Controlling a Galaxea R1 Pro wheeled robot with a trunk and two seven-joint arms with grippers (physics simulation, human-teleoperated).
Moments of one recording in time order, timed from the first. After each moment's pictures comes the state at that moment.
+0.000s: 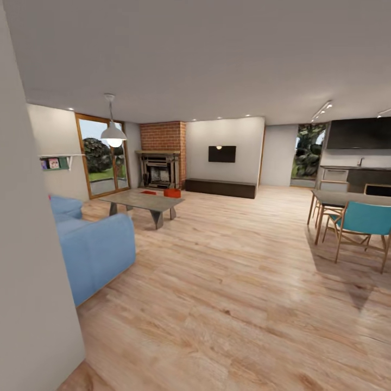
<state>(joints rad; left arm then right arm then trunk) 0.00 -0.01 0.01 -0.06 0.21 -0.04 0.01 -0.01 -0.03 0.48 0.03 -0.11 -0.11 -0.09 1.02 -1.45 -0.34</state>
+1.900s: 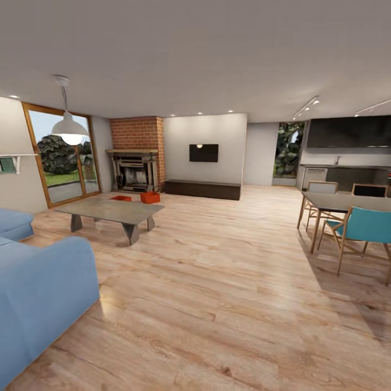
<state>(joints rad) 0.00 -0.01 0.01 -0.06 0.21 -0.03 0.01 -0.01 -0.03 0.48 0.03 -0.11 -0.12 -0.09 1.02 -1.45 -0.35</state>
